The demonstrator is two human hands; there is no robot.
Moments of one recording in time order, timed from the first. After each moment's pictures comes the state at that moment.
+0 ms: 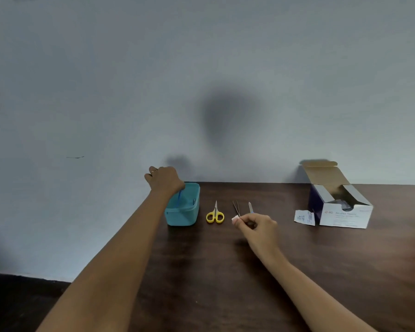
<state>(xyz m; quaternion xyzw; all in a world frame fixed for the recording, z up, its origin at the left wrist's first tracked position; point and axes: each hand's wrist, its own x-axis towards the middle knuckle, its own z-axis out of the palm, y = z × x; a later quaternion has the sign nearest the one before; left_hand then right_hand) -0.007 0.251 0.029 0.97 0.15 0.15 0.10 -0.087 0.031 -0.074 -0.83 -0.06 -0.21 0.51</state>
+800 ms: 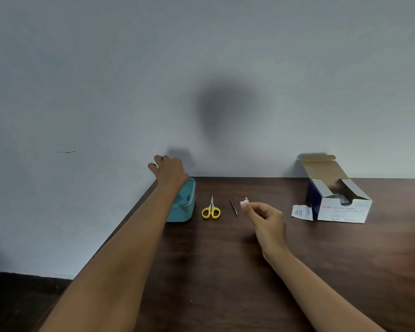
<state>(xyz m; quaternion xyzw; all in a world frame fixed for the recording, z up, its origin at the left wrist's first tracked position) 0.020 0.232 0.016 0.97 0.12 0.21 0.02 -0.079 0.023 -0.077 -0.71 0.01 -0.21 0.67</state>
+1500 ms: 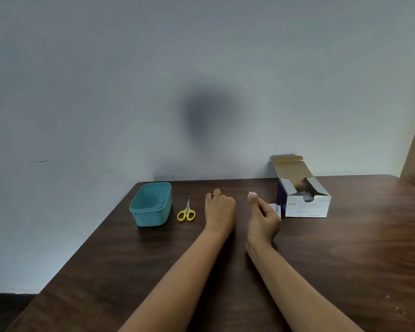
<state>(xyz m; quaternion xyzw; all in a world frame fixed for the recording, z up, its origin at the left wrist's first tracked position) -0.038 0.067 -0.055 0.97 -0.11 0.20 -0.06 -0.071 -0.004 -0.073 -0.46 0.16 -0.33 0.81</state>
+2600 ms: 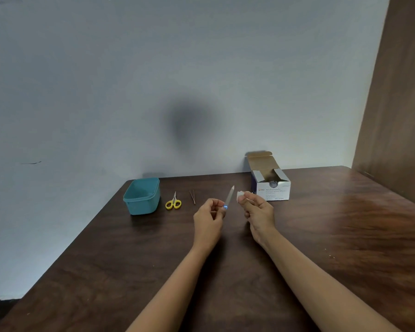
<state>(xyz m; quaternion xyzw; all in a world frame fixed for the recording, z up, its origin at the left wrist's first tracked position) -0.147 0.061 -0.065 0.82 -0.10 0.19 0.54 -0.130 -0.068 -0.074 -0.50 0.07 -0.17 0.84</state>
